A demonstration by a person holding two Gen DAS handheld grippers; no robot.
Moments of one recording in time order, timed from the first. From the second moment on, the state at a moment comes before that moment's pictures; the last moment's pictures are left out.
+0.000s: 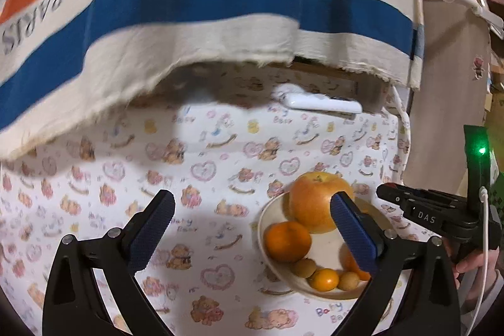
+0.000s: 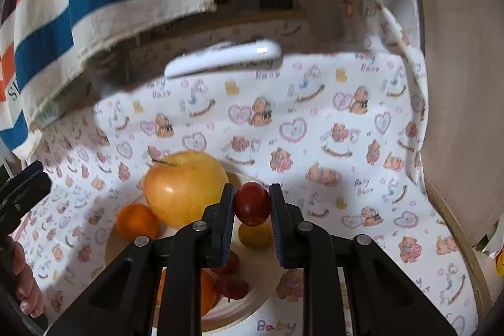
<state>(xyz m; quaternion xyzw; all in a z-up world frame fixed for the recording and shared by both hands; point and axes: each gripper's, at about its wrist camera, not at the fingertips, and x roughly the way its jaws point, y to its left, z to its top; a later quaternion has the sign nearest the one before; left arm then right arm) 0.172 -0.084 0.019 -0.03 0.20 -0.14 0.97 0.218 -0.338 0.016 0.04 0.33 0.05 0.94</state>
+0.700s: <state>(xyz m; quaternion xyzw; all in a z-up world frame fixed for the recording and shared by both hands) 0.185 -0.084 -0.004 -0.02 0.24 -0.12 0.96 0.241 -0.344 -0.007 0.06 0.40 0.06 0.91</state>
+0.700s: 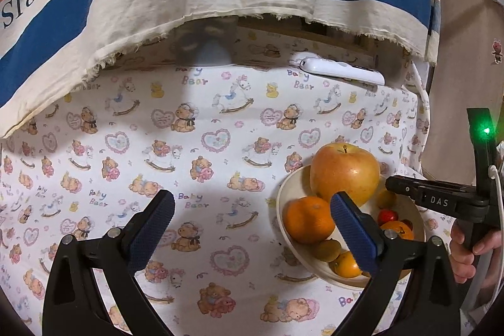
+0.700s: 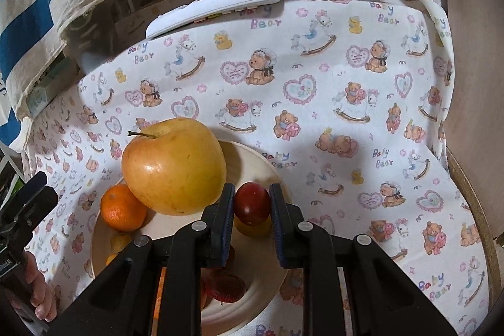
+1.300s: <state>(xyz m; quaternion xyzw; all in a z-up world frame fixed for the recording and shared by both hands) 0.178 -0.092 -0.001 0.01 0.22 -0.12 0.97 0.232 -0.341 0.003 0.04 0.37 0.04 0.93</state>
